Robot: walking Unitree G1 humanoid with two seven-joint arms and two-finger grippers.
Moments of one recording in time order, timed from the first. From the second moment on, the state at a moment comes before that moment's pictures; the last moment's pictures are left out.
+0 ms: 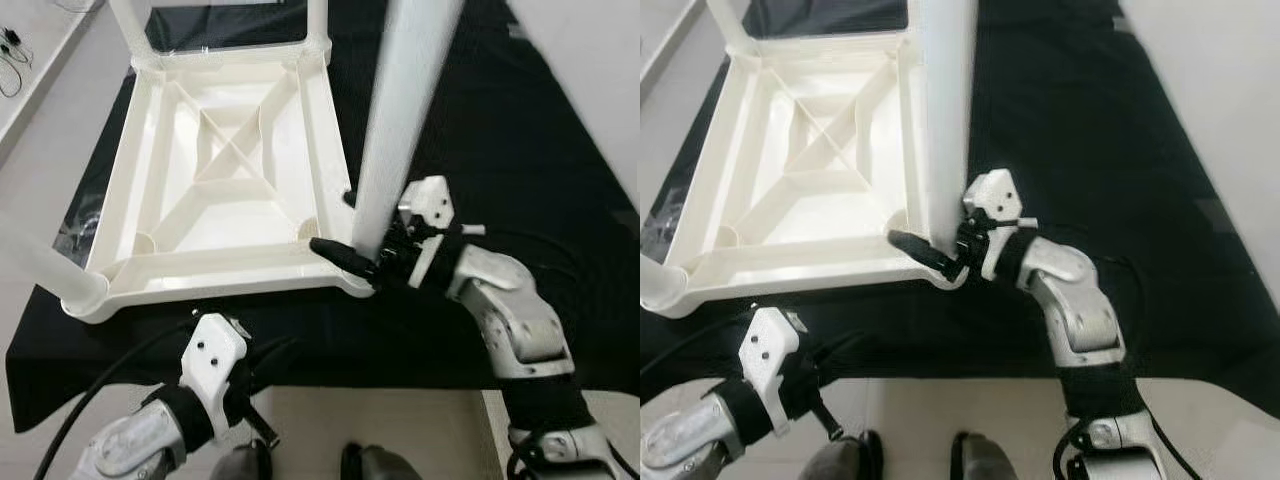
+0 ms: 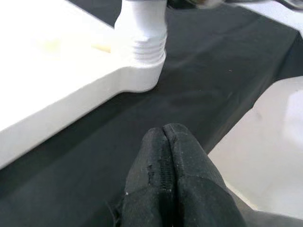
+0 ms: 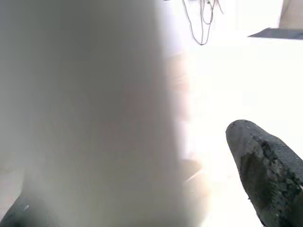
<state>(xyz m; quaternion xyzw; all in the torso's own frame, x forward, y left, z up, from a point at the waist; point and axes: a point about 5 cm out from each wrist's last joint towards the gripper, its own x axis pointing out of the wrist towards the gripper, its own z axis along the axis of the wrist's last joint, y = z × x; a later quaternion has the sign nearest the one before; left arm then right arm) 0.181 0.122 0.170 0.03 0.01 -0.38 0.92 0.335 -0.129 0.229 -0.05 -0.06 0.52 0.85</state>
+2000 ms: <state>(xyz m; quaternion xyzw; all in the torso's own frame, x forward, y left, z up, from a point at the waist) 0.195 0.130 0.165 -0.03 -0.05 -0.36 0.93 0.352 -0.132 0.198 -0.02 0.03 0.58 0.81</state>
